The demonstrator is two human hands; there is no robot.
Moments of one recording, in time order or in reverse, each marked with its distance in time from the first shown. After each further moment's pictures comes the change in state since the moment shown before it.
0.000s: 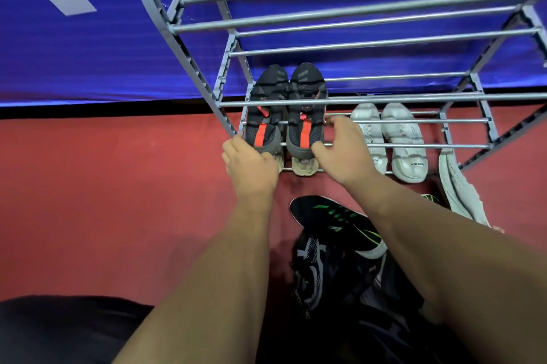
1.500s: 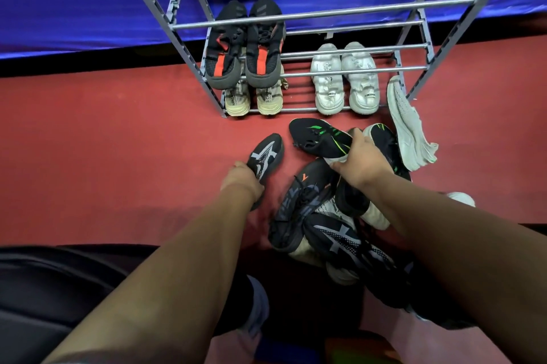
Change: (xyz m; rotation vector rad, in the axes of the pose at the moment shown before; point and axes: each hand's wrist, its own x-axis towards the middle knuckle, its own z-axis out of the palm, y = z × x) left_hand -0.158 -0.065 -0.001 0.537 -0.825 -0.166; right_hand -0.170 0.123 -0.059 -0.303 -0.263 0.357
